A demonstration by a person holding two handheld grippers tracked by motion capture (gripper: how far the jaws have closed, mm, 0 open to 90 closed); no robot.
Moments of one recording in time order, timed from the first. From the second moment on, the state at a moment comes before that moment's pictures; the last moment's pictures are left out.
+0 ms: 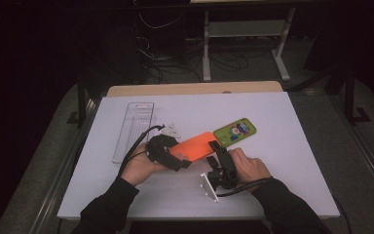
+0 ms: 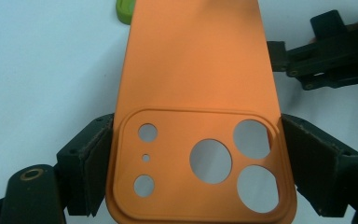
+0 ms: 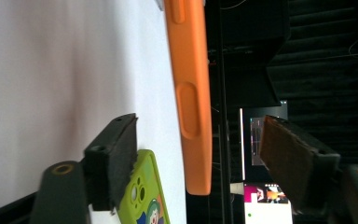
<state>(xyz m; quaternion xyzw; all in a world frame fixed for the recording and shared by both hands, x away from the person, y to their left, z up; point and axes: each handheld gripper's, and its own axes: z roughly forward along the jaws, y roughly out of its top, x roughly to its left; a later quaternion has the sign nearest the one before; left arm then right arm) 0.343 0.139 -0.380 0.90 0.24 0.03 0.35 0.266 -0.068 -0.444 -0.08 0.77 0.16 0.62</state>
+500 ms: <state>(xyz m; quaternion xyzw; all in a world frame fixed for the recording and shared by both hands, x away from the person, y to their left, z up) 0.340 0.135 -0.380 0.91 0.23 0.03 0.35 0.263 -0.064 -0.446 -0.10 0.76 0.16 0.63</state>
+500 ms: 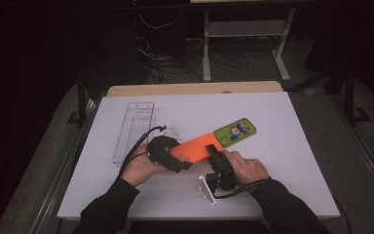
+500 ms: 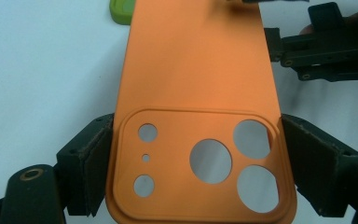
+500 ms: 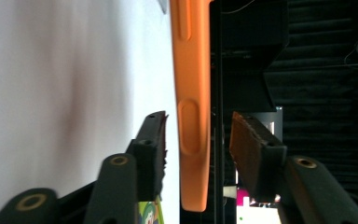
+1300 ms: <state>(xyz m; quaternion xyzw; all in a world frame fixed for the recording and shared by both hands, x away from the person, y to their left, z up) 0.338 0.134 -0.380 0.91 0.22 0.03 0.36 0.258 -0.060 -0.449 -0.12 0.75 0.16 0.63</state>
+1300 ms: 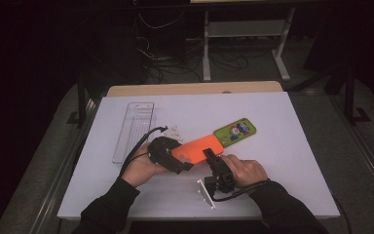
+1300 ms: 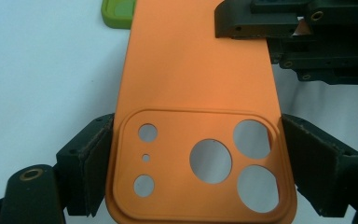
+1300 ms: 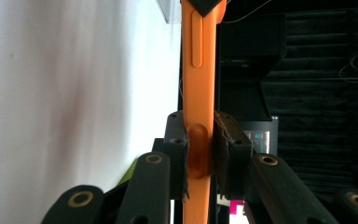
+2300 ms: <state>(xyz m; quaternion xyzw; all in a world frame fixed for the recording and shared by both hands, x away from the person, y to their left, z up) 0.338 0.137 -0.384 0.88 0.23 0.01 0.41 0.260 -0.064 -0.442 -0.10 0.75 0.16 0.63</state>
